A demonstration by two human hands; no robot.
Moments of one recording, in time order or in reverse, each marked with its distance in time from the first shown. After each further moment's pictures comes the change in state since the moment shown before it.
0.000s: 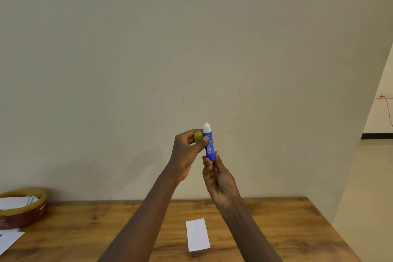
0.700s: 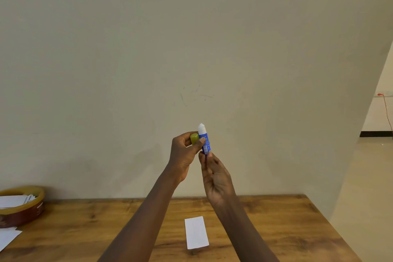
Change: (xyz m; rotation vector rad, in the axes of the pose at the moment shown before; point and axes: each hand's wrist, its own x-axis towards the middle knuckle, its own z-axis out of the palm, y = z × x) left_hand 0.002 -0.012 0.000 0.009 0.058 -0.040; right_hand 0.010 0.008 -0.002 -0.076 0.014 -0.144
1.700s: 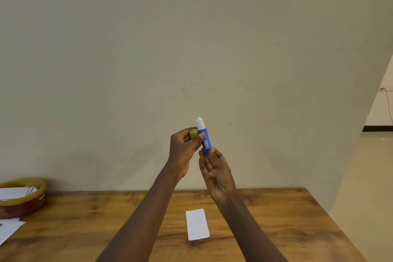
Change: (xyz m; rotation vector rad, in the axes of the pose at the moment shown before) left_hand -0.003 -0.010 -0.005 -0.030 0.026 -0.014; right_hand 0.008 0.007 -0.014 -0.034 -0.044 0.004
